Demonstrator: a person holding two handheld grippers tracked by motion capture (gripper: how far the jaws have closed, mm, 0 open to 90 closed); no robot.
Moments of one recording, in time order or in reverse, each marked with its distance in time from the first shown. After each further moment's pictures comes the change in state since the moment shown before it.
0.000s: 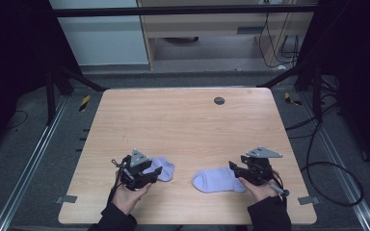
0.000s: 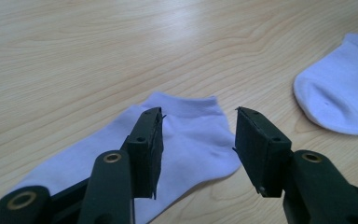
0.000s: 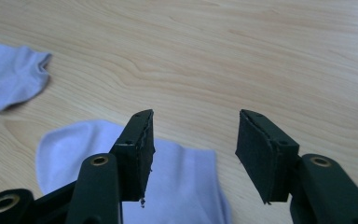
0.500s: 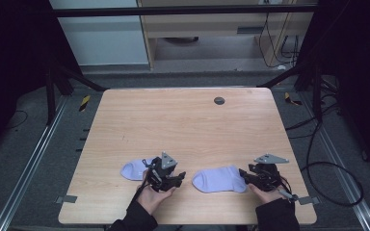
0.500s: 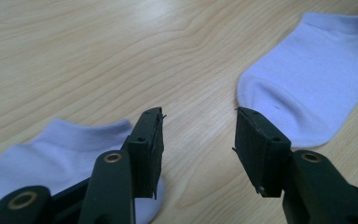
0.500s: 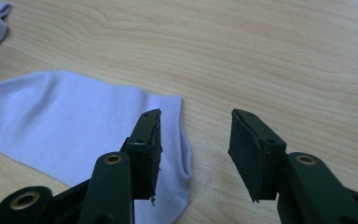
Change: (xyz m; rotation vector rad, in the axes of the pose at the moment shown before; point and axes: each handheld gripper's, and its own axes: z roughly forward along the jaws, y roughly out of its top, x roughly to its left) left arm -0.054 0.012 0.045 0.072 -0.070 0.092; right arm -0.024 -0.029 0.001 0.095 -0.014 0.006
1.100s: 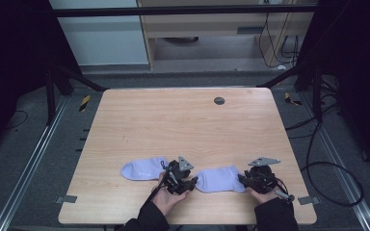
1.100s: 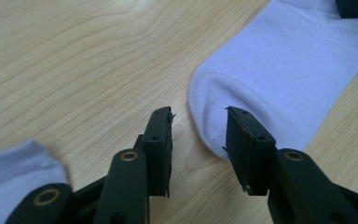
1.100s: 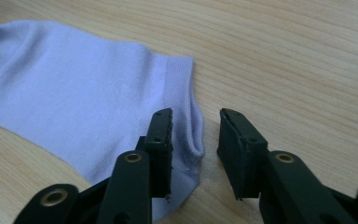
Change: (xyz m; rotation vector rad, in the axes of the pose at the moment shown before) left arm -0.027 0.005 0.033 0.071 -0.058 0.029; right arm 0.003 -0.009 0.016 0.112 0.022 -0.045
